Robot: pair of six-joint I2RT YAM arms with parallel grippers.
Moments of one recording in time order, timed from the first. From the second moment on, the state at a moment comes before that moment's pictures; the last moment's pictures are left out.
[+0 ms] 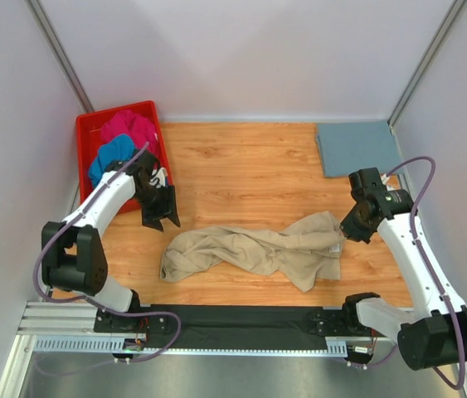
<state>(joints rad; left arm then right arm) -0.16 1.49 1.16 -1.05 0.28 -0.32 0.16 1.09 1.07 -1.21 0.23 0.86</state>
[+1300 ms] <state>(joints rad) -0.42 1.51 1.13 -1.00 0.27 -0.48 -0.15 1.23 1.47 -1.31 0.24 0.66</state>
